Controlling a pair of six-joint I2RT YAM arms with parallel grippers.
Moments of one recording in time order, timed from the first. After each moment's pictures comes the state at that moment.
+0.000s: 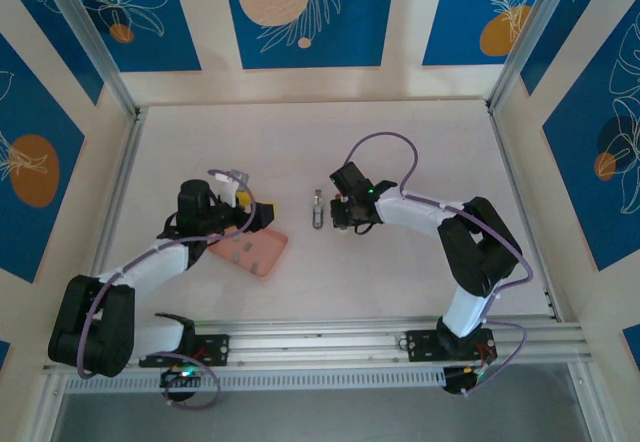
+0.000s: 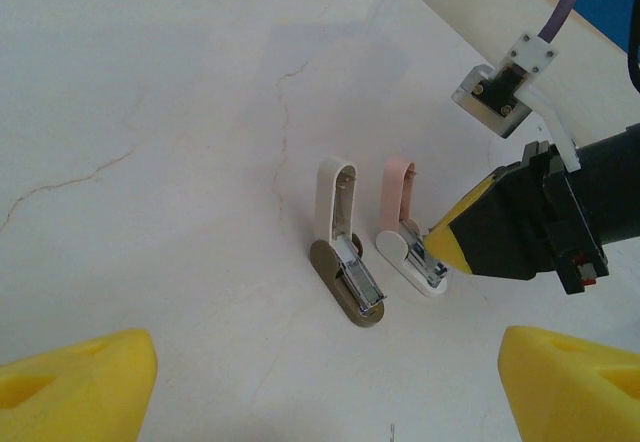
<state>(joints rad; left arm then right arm) -0.25 1.24 0.51 0.30 0.61 -0.20 0.65 1.73 1.07 -0.45 0.04 0.49</state>
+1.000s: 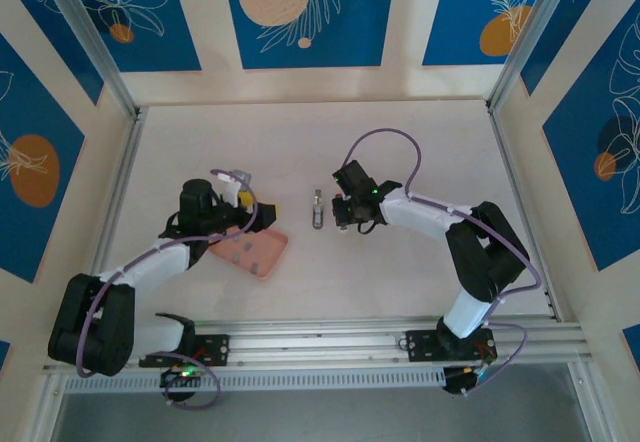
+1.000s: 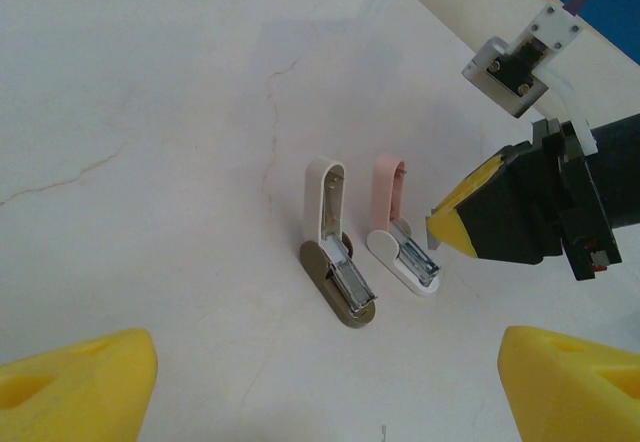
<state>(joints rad) -0.27 1.25 0.51 0.30 0.61 -0.20 0.65 1.68 1.05 -0.44 0.07 0.42</state>
